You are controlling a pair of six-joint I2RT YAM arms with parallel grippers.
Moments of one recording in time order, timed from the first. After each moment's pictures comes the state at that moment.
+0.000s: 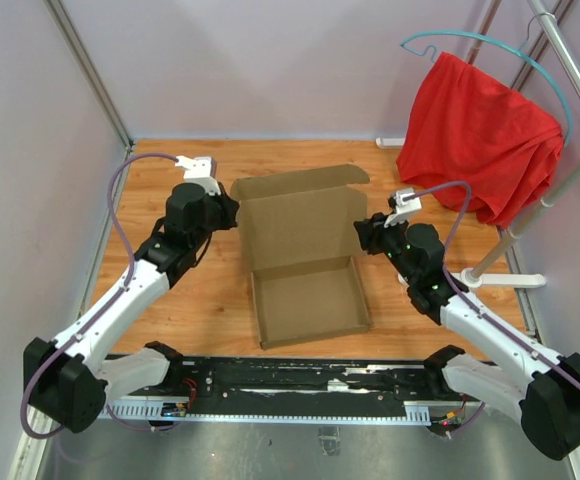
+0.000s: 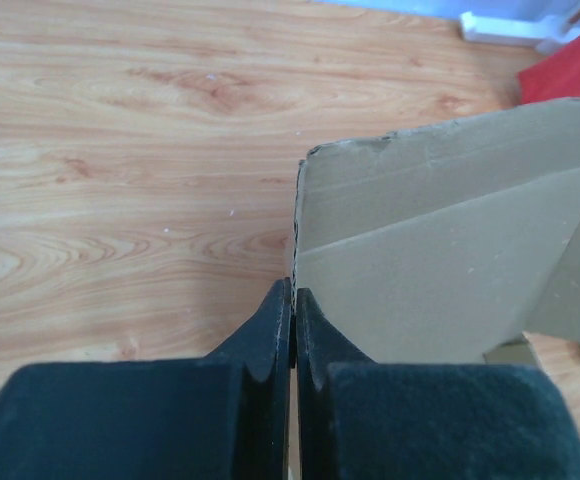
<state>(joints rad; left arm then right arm) -0.43 1.12 0.89 -0.11 -0.16 -0.36 0.52 0.98 0.53 0.33 0.08 0.21</state>
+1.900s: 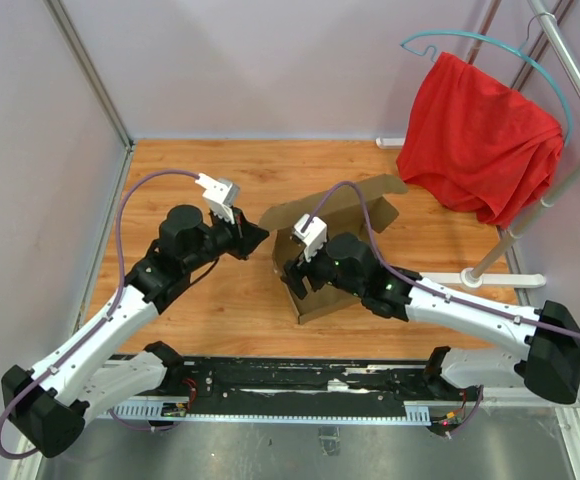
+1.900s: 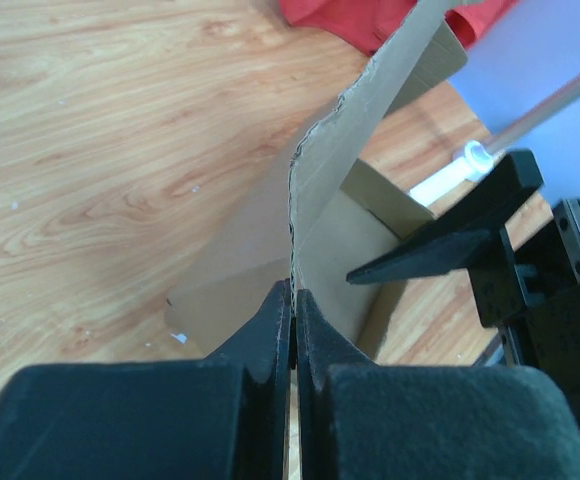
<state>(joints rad) -0.58 0.91 0.80 -0.13 0.22 -0.33 1.02 1.20 0.83 -0.01 0.06 0.05</state>
